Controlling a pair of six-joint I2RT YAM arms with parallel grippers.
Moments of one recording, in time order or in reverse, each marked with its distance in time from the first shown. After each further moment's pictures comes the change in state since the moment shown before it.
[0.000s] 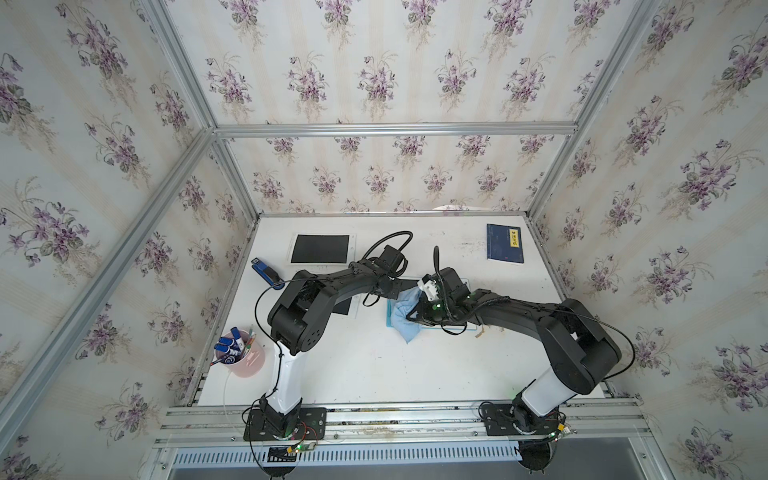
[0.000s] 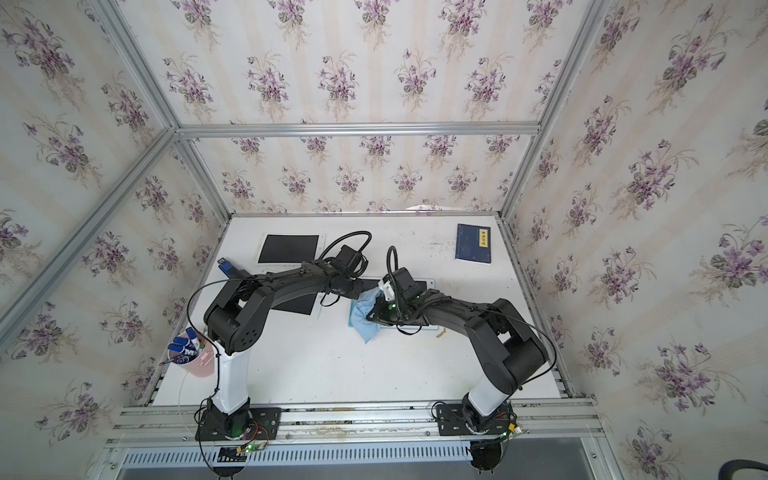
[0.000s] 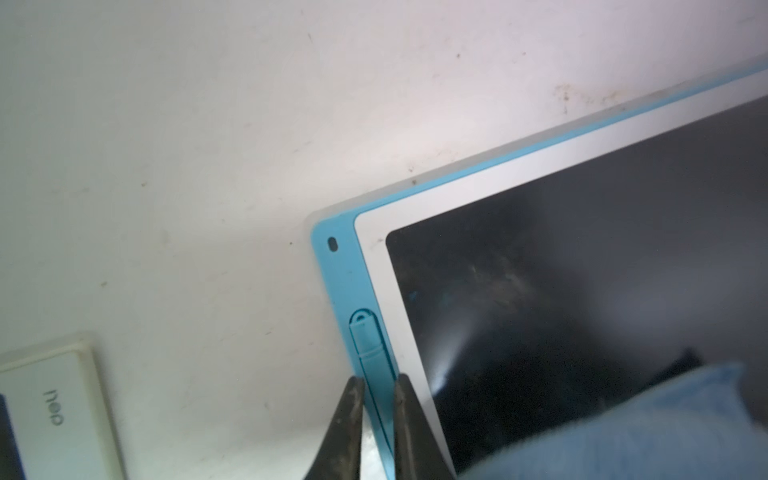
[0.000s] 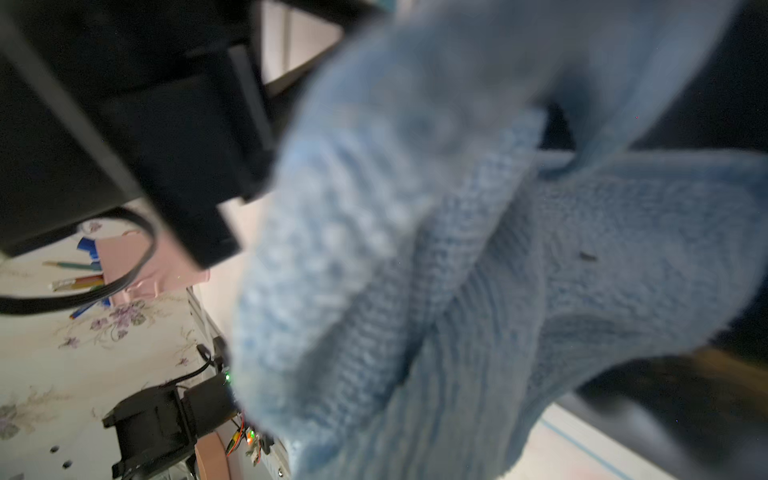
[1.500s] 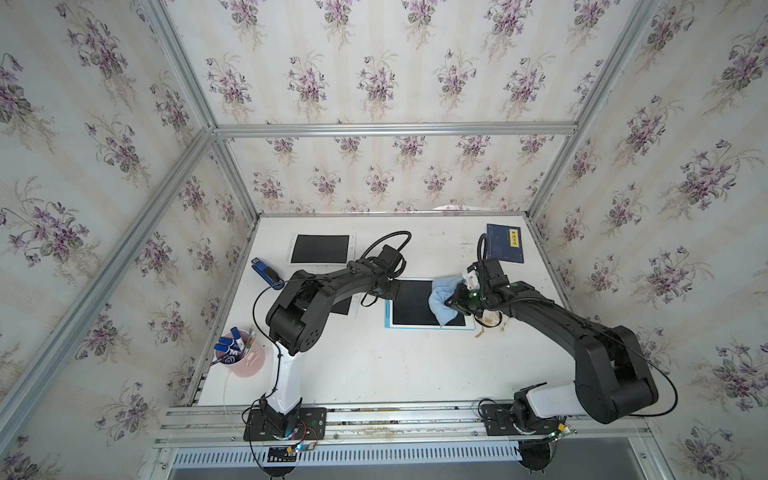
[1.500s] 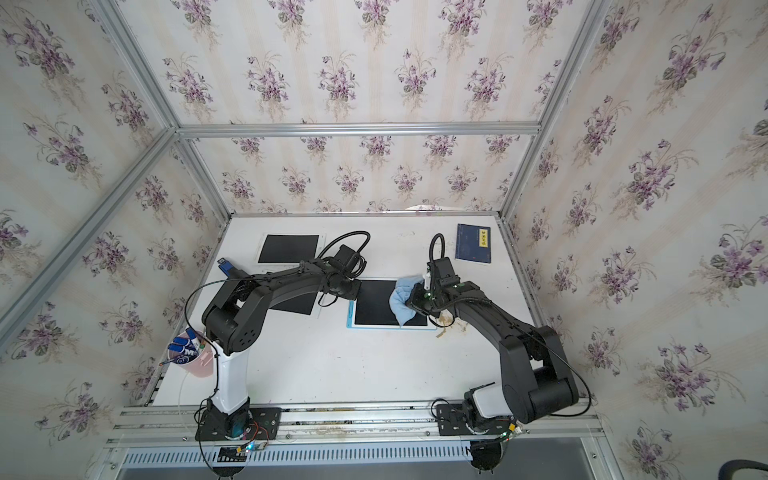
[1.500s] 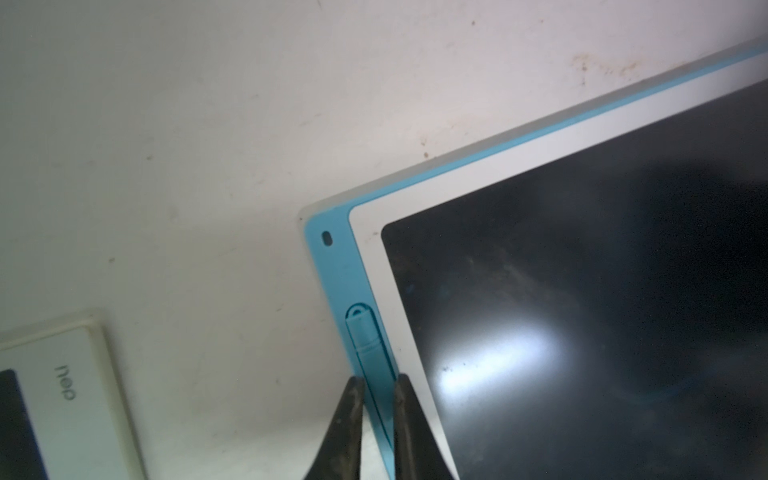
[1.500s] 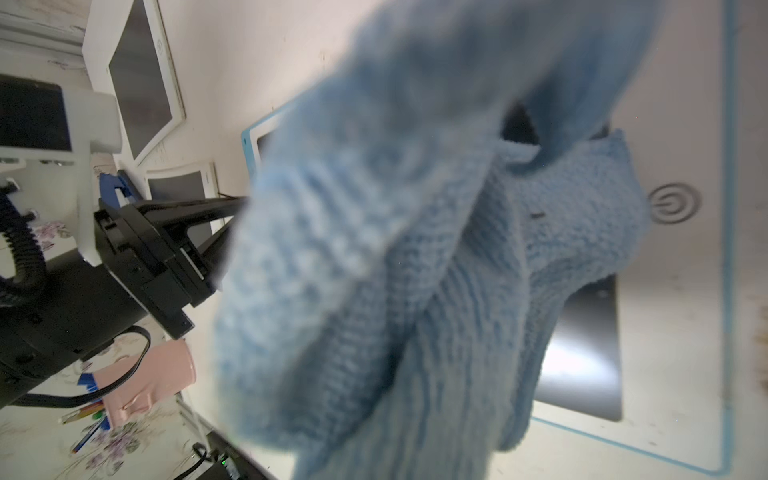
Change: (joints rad) left arm 0.010 -0.011 0.008 -0.041 0.011 0.008; right arm -0.251 -0.200 -0.006 -0.259 0.094 -0.037
